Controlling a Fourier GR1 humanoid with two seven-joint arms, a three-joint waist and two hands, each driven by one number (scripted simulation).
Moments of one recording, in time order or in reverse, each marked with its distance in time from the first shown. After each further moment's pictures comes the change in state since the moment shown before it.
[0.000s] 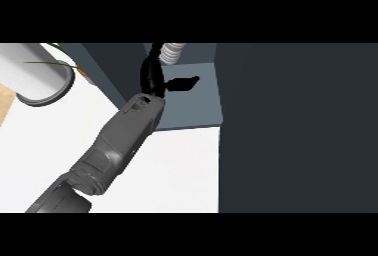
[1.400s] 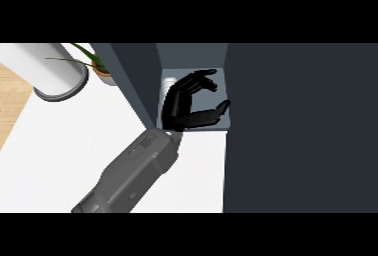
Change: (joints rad) left arm 0.355 -0.020 -0.179 -0.628 0.389 -0.464 -0.176; right arm 0.050 0.024 0.099 -0.033 0.018 -0.001 0.030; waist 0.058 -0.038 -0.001
